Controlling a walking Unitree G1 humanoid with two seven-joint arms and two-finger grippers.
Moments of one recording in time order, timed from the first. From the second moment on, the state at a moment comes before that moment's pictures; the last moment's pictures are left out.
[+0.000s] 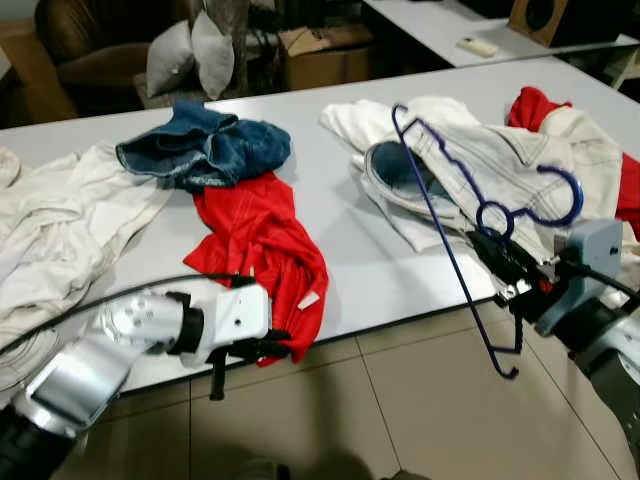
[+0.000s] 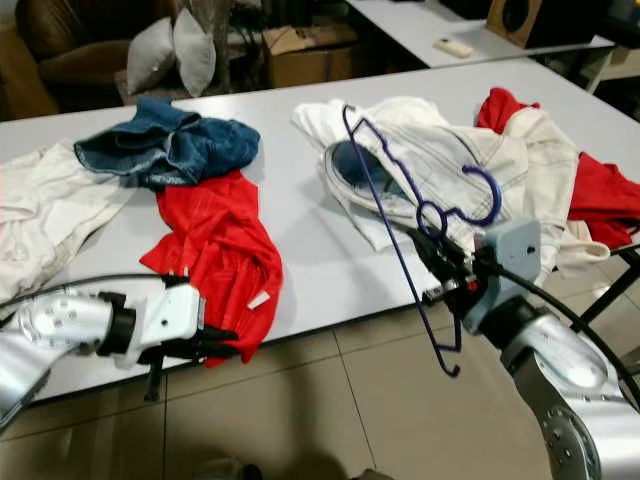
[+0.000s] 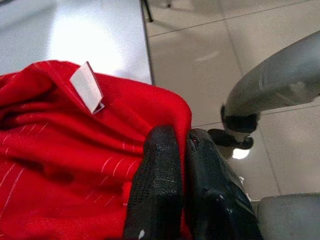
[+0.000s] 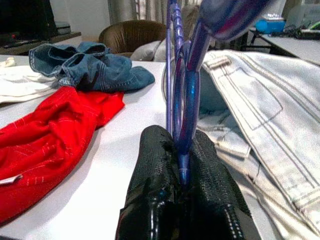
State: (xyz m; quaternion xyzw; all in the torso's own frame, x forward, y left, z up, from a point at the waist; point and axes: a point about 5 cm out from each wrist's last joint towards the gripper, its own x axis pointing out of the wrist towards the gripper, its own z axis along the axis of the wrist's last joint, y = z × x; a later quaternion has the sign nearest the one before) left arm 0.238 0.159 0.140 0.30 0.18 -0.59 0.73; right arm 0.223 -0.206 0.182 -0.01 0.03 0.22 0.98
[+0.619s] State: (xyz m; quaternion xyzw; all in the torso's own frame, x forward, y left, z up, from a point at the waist) left arm 0.223 0.177 0.182 0.09 0.14 -0.56 0.81; right arm 0.216 -0.191 0.171 0.01 0.05 0.24 0.97
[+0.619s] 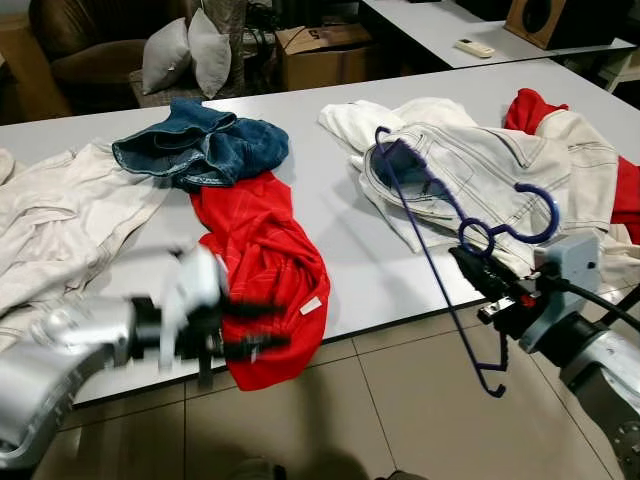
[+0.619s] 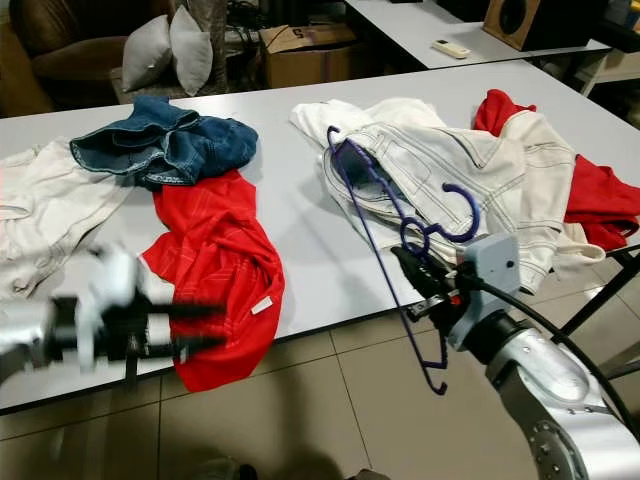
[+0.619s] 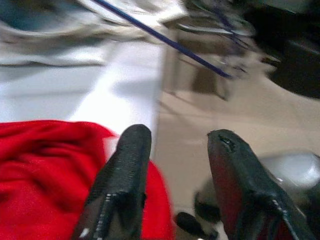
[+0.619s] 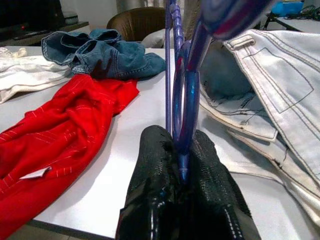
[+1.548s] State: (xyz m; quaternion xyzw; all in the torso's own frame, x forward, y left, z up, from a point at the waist) left arm 0.232 0.195 0.123 0.11 0.34 -0.30 0.88; right arm 0.217 -0.180 0.165 0.01 0.06 0.24 0.97
